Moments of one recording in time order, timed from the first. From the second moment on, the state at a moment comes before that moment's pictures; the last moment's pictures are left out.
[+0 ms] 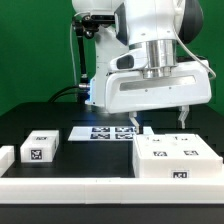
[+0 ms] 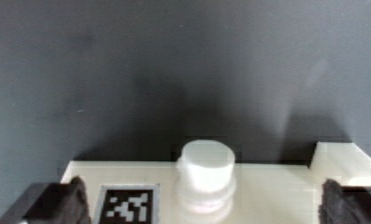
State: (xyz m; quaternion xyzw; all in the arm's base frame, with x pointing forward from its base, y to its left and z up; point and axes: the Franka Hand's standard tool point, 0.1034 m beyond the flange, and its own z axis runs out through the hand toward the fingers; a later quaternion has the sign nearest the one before) arm 0.494 0.090 0.052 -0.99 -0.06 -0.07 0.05
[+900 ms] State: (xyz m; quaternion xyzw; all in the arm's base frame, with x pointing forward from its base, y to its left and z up) arm 0.502 0.080 0.025 -0.99 -0.02 -0.10 0.04
